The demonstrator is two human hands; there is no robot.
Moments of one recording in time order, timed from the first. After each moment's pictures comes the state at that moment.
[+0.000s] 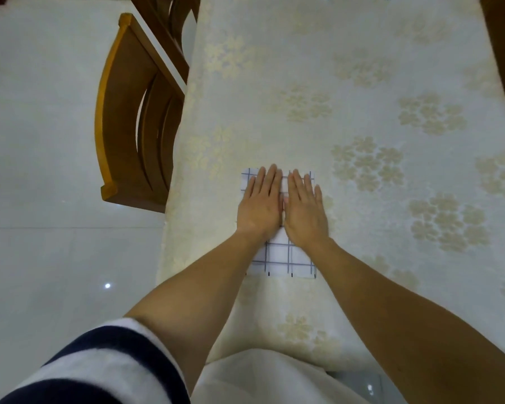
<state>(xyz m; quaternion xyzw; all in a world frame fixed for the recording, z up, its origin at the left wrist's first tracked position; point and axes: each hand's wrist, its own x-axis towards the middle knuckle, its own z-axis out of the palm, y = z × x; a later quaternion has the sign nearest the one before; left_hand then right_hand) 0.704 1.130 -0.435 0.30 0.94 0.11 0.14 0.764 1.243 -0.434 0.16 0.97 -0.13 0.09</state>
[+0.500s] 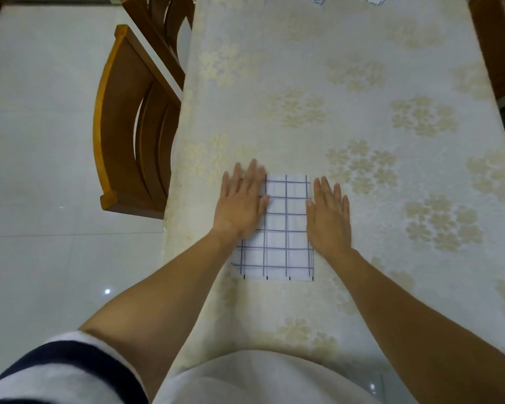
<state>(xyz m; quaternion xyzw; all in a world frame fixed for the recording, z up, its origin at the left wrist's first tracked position) 0.677 1.095 -0.416 0.34 0.93 0.09 0.14 0.792 1.277 -0.420 0.23 0.96 -0.15 0.08</state>
